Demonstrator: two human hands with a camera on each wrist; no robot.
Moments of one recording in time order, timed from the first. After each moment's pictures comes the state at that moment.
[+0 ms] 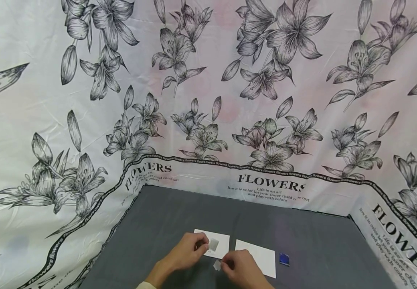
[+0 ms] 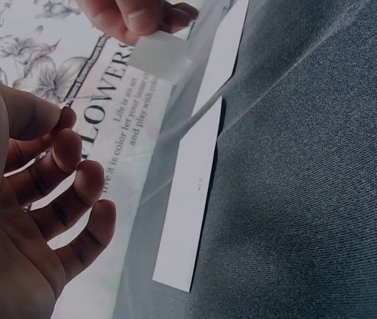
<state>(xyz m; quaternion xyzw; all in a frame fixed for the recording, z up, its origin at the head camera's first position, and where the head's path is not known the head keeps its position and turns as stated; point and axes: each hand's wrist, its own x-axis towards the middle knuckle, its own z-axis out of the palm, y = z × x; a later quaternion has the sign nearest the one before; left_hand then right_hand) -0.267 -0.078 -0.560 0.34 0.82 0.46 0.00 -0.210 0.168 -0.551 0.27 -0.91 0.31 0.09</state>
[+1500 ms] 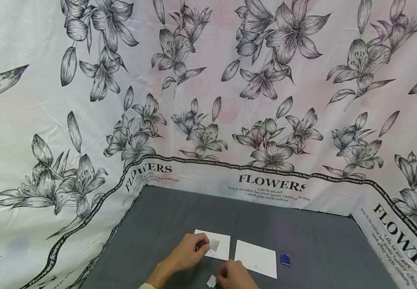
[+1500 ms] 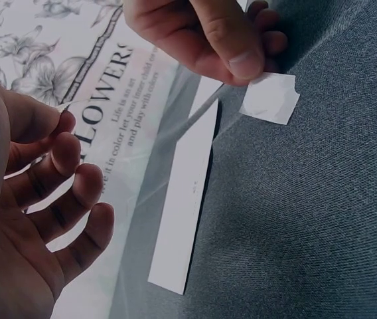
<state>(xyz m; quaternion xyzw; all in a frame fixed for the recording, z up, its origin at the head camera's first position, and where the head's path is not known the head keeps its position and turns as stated) -0.263 -0.077 -0.559 0.33 0.82 0.47 0.01 -0.241 0.166 -0.649 0.14 -0.90 0.39 -0.15</state>
